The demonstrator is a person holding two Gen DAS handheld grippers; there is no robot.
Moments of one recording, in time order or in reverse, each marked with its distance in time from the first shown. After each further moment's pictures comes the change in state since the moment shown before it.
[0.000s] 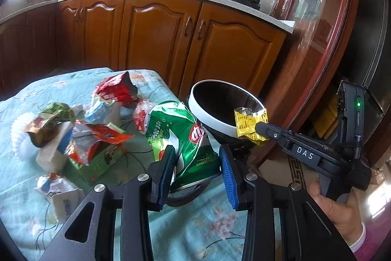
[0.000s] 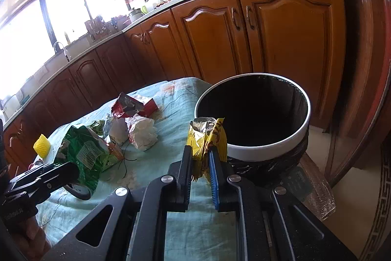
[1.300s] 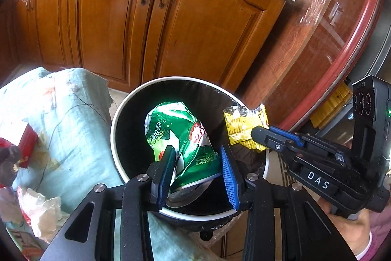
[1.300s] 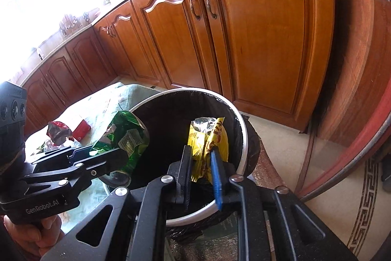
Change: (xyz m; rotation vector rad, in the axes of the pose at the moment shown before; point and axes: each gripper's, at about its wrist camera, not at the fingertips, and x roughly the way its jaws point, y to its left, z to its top) left arm 0.220 -0.032 0.111 0.029 0.184 -0.105; right arm 0.062 -0.107 0.066 0.014 0.106 -0.110
